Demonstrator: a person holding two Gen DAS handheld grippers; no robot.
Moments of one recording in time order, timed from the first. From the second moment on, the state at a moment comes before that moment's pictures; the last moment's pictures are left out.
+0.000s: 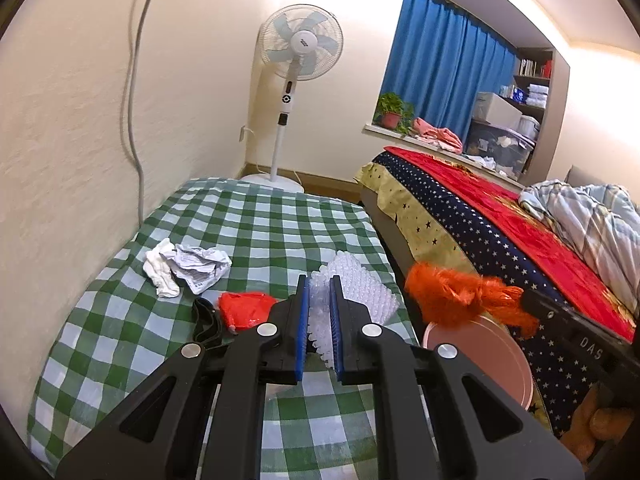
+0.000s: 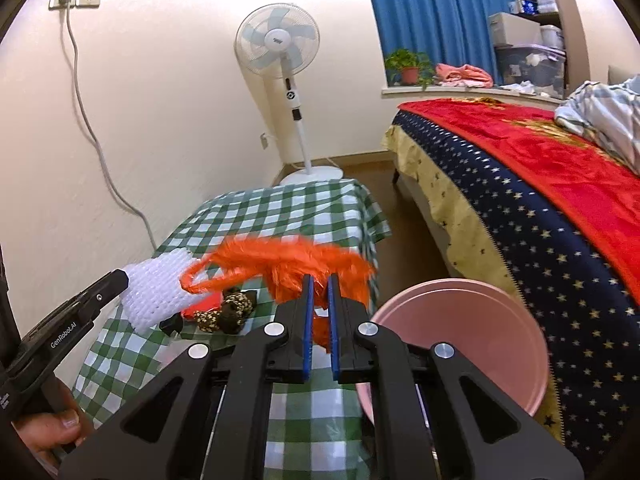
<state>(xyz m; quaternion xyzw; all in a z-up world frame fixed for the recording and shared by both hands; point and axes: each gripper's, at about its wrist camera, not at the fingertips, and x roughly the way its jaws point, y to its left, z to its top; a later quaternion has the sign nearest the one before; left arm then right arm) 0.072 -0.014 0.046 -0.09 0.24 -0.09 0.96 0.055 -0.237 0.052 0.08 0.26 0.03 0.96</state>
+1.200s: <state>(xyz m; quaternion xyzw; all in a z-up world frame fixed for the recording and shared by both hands) 0.085 -0.107 0.024 -0.06 0.26 -0.21 0.94 0.036 -0.312 0.062 0.13 0.23 -0.03 0.96</state>
